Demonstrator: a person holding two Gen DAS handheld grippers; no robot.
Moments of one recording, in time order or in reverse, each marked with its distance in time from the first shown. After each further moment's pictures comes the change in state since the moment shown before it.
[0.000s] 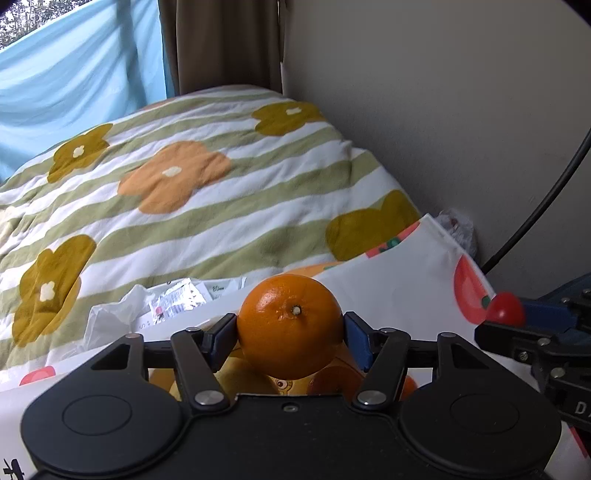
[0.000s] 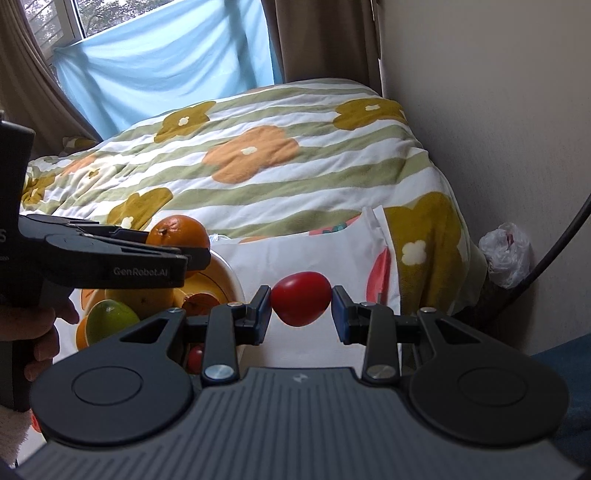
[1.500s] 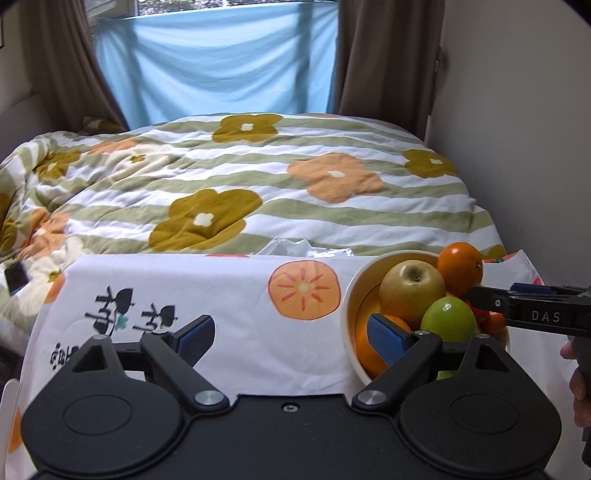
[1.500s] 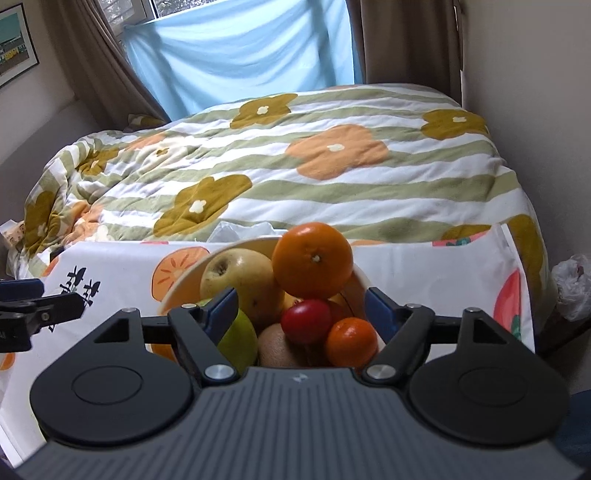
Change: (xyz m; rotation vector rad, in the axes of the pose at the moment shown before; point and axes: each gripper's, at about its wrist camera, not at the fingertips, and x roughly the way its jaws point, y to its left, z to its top) left arm -0.150 0.086 -0.119 -0.370 -0.115 0.301; right arm 0.021 0.076 -0.005 -0.129 0.006 0.193
